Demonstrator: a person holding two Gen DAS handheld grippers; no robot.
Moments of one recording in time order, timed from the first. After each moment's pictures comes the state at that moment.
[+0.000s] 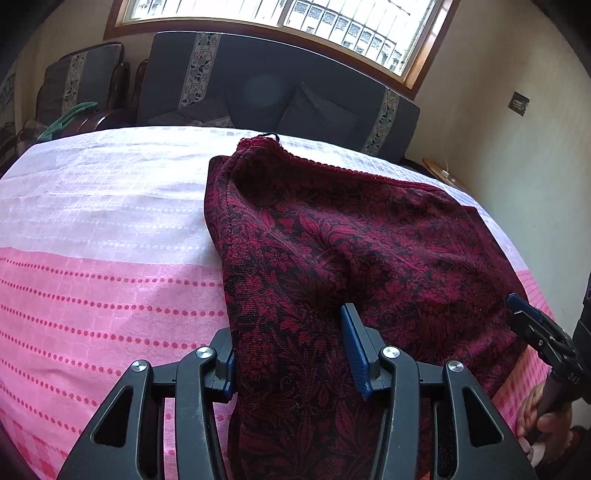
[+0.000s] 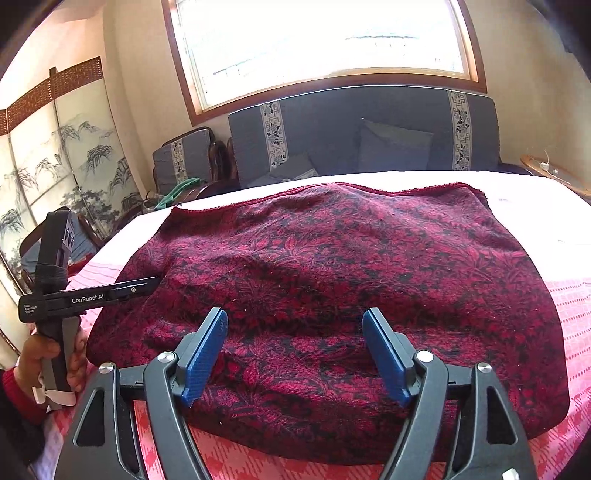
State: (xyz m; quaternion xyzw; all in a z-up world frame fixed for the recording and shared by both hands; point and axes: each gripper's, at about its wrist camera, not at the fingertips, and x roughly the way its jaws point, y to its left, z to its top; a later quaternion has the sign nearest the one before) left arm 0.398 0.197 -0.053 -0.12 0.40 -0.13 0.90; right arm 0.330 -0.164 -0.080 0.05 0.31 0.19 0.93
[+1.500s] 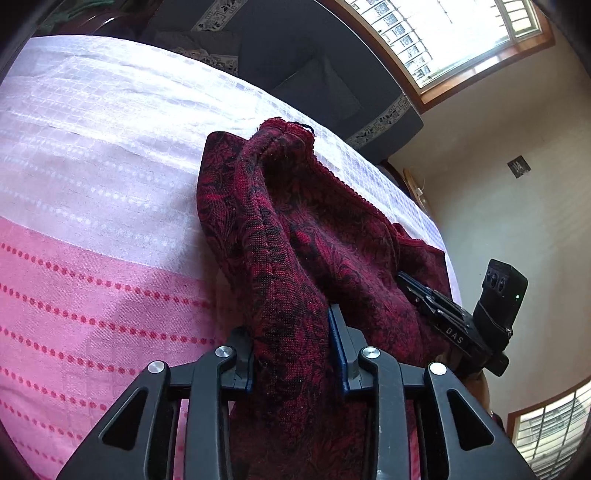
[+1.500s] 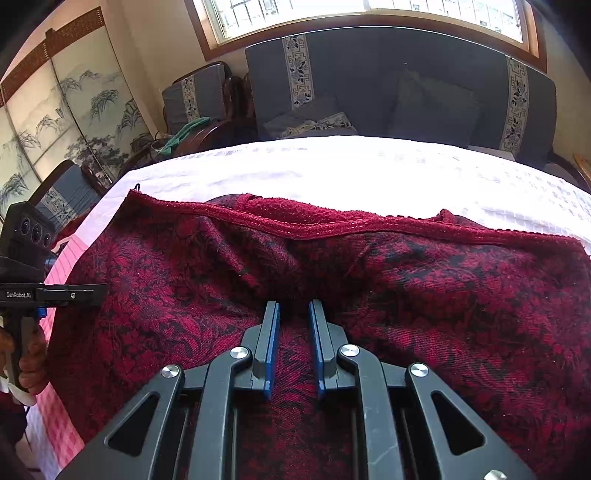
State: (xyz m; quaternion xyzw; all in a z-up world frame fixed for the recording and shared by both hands) left arm 0.450 0.241 -0.045 -0.31 0.48 -0.18 0.80; right arm 0.477 -0.129 -0.100 0.00 0.43 0.25 0.87
